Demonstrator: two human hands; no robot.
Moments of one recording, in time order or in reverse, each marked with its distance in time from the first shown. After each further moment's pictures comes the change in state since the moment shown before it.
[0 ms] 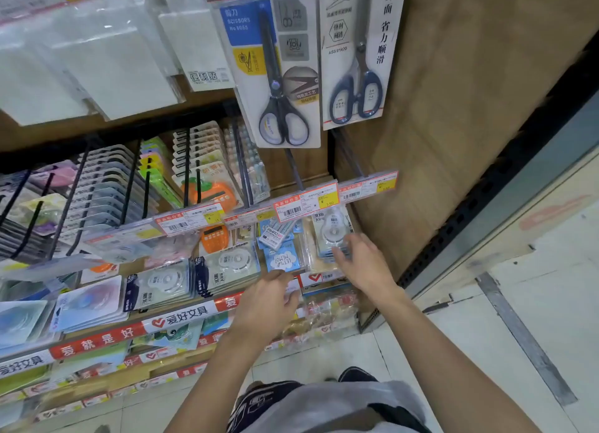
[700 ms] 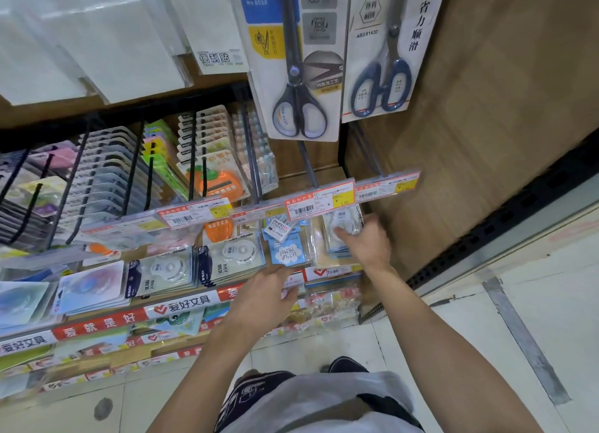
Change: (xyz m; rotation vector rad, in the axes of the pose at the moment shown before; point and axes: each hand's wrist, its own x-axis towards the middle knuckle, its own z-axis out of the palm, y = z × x) left_hand 0.011 -0.023 0.004 -0.100 -0.019 0.018; right_hand 0.057 0.004 0.019 0.225 0.134 0.293
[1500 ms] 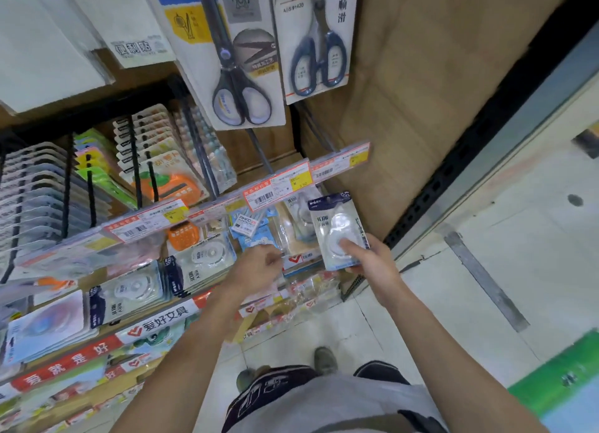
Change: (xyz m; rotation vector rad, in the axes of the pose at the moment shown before) left_hand 0.070 -0.015 0.033 -0.279 -0.224 -0.047; right_hand -0.096 0.046 -0.049 0.854 -0.123 0.243
